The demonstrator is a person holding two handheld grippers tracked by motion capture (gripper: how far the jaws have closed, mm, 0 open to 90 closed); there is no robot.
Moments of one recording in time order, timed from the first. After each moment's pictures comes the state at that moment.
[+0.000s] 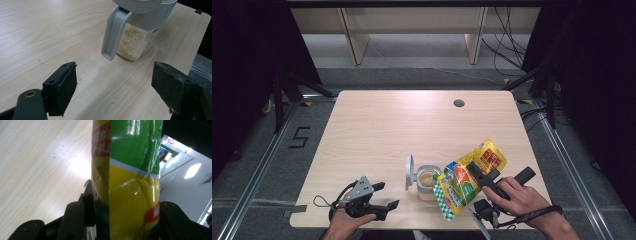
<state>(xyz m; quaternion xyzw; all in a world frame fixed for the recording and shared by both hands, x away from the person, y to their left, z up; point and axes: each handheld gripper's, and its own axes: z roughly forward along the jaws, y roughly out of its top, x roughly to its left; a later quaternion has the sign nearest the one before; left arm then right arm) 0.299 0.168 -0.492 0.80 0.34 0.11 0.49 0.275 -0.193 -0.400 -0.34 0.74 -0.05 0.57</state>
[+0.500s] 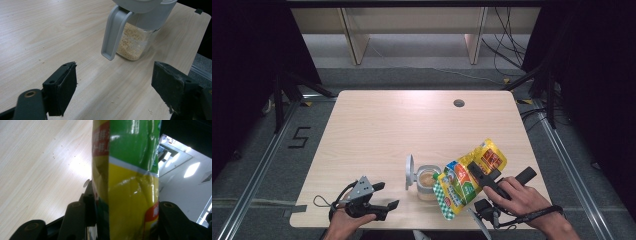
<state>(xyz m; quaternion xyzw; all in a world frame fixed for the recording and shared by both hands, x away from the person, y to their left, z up) 0.299 0.167 -0.493 0.79 0.34 0.11 0.49 0.276 -0.195 -0.400 -0.34 0.74 -0.04 0.58</state>
